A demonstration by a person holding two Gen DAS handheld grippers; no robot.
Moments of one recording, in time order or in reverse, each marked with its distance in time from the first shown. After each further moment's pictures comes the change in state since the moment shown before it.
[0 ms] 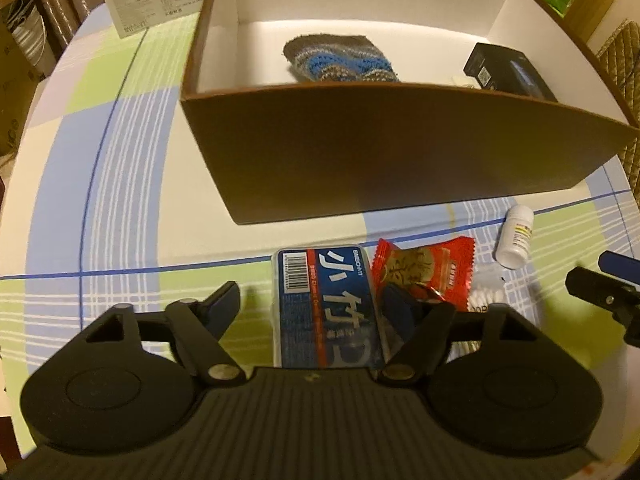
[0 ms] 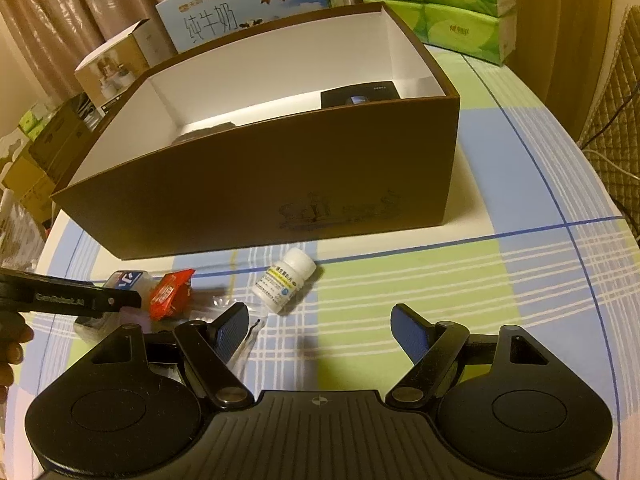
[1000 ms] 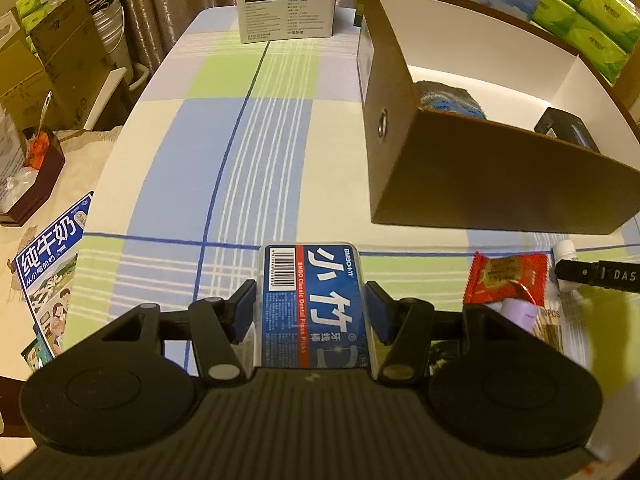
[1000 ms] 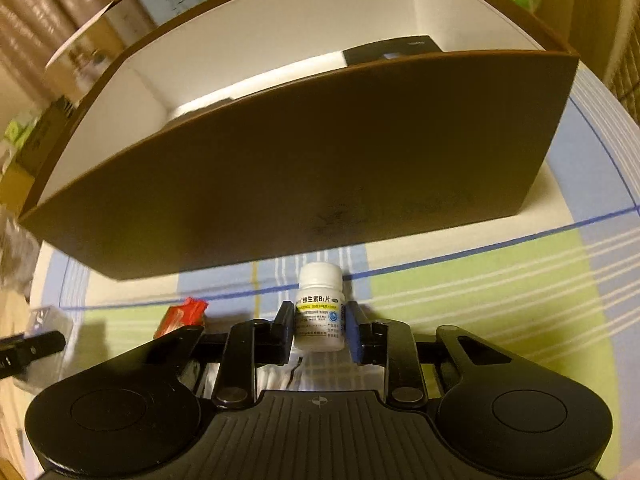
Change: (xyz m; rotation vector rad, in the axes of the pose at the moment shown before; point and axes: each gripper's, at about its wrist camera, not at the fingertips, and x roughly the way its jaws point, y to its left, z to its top) left arm -0.047 0.074 -0.039 -0.156 -0.134 0.100; right arm 0.062 0.023 0.018 0.077 0.092 0.019
